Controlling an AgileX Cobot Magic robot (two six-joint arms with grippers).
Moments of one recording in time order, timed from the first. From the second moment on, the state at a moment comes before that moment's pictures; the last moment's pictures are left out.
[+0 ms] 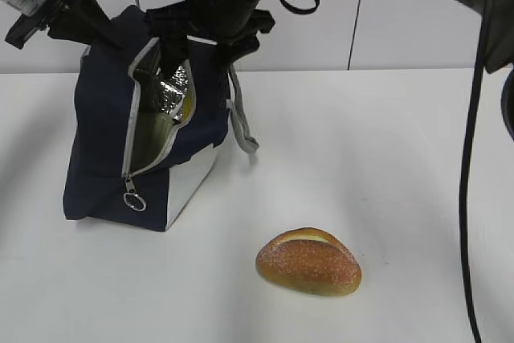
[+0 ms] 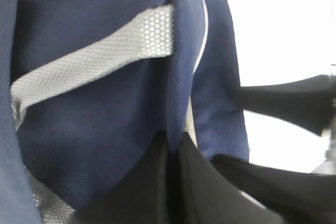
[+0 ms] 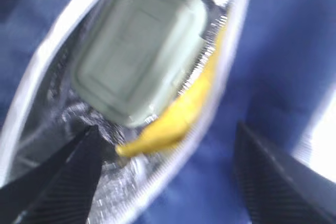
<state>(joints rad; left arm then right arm) -0.03 1.90 -1.74 -0.68 1.23 0.17 0.52 2.29 -2.34 0.22 1.22 -0.04</state>
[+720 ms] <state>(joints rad) -0.03 1.90 -1.74 -0.68 1.23 0.18 0.52 1.86 -1.86 0.08 1.25 -0.19</state>
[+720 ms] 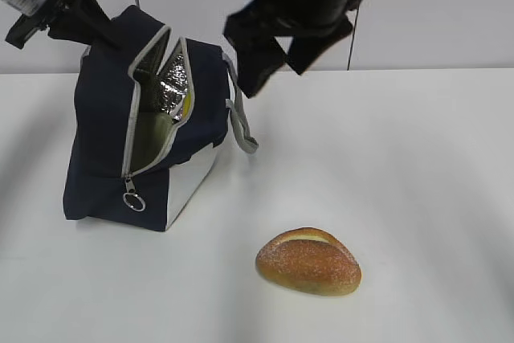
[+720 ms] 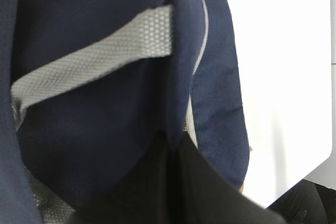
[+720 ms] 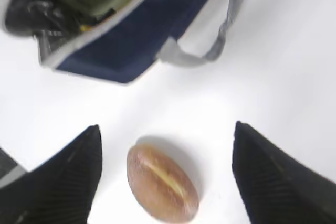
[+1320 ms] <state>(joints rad) -0.03 1.90 -1.74 -0.68 1.23 0.18 0.52 1.52 -1.13 0.08 0.99 -0.43</state>
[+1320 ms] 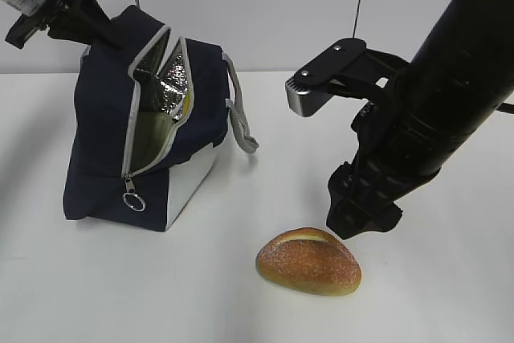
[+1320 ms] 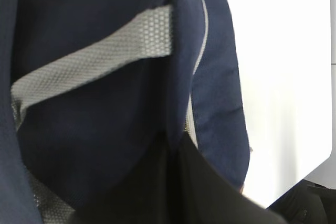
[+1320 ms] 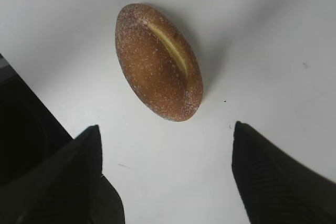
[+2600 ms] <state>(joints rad) -0.03 1.90 -1.74 -0.68 1.23 0.19 0.52 1.83 -1.13 0.19 0.84 -0.74</state>
